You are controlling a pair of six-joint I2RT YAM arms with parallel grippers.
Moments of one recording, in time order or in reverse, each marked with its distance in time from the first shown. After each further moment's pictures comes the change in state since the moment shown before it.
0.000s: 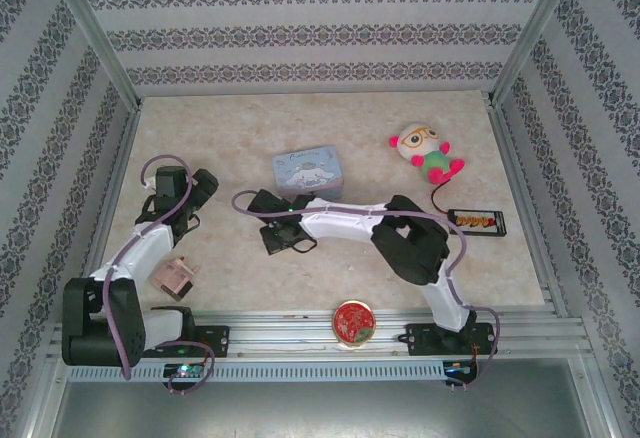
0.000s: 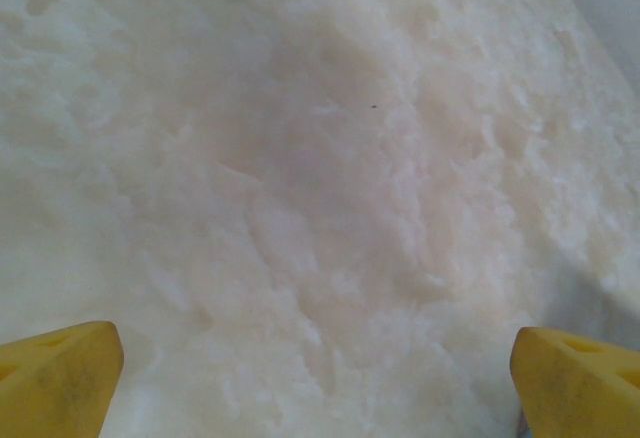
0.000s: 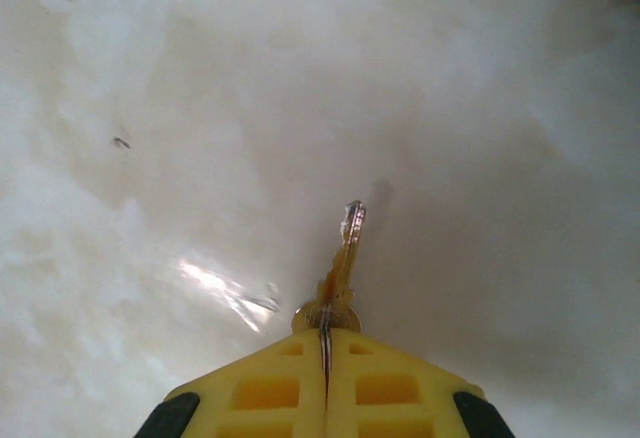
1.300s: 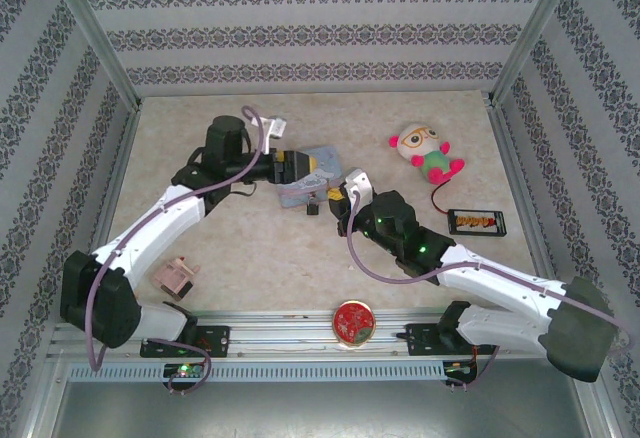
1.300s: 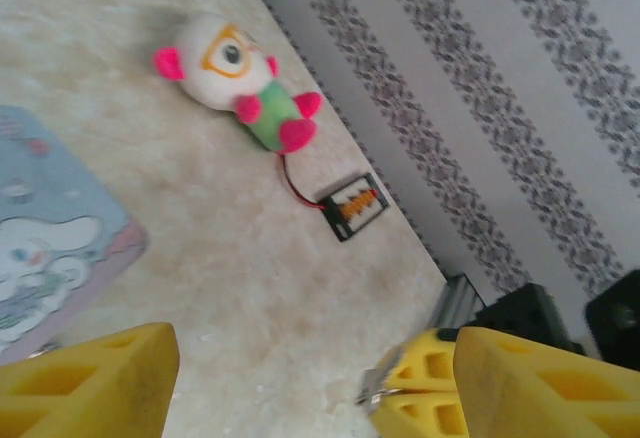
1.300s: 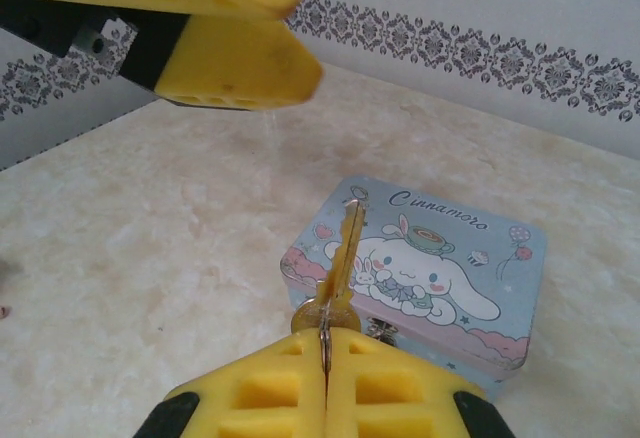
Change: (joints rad) left arm -0.460 0.168 0.517 -0.075 0.755 0.333; right arm -0.156 -0.999 -0.833 0.752 0.083 -0.476
